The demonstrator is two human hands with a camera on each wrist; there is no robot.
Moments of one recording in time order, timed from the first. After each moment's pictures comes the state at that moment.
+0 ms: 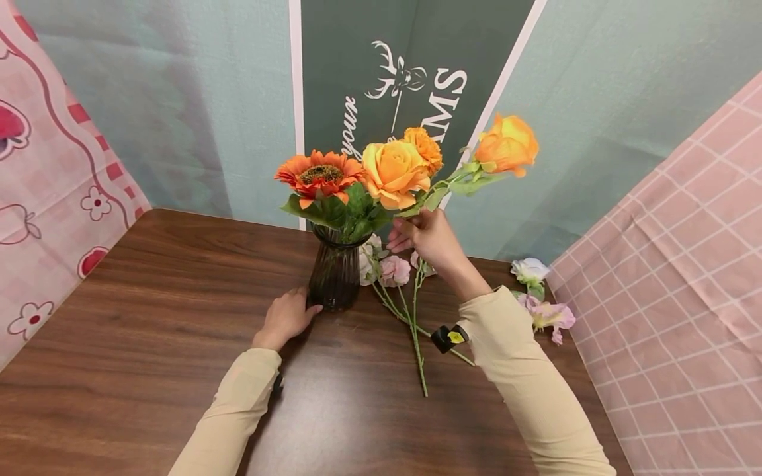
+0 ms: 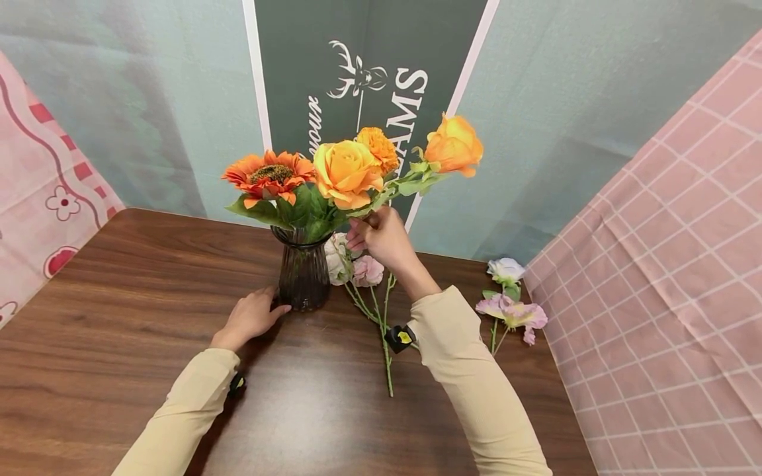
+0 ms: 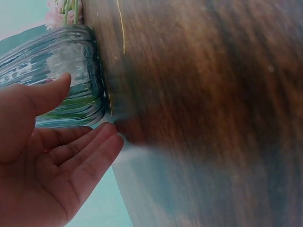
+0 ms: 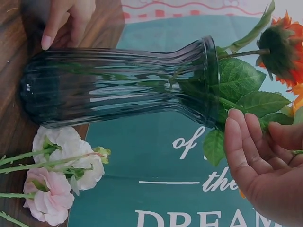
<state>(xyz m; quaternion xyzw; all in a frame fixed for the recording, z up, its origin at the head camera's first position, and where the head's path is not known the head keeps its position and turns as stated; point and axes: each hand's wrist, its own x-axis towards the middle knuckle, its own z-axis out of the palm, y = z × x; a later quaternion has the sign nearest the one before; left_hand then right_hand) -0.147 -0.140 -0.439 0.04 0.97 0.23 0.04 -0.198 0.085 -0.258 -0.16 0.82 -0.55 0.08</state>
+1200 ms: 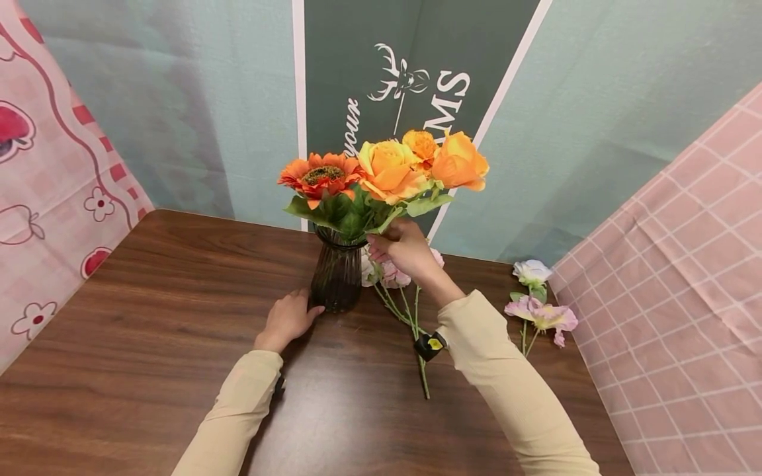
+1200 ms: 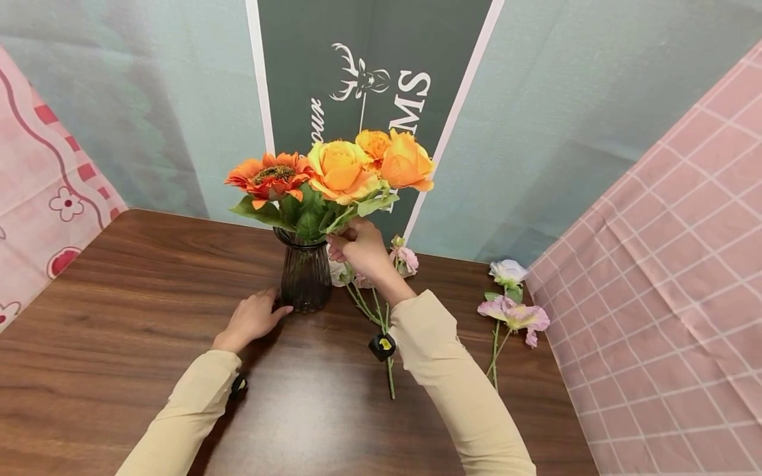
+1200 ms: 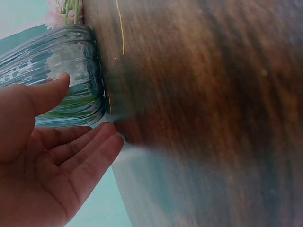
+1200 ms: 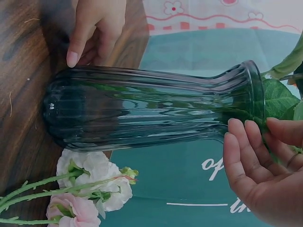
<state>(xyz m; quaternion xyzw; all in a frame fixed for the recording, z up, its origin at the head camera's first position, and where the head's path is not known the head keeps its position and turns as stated) -0.145 -0.141 -0.437 0.05 0.97 0.24 0.03 -0.200 0.058 -0.286 -0.15 0.82 -0.54 0.09</state>
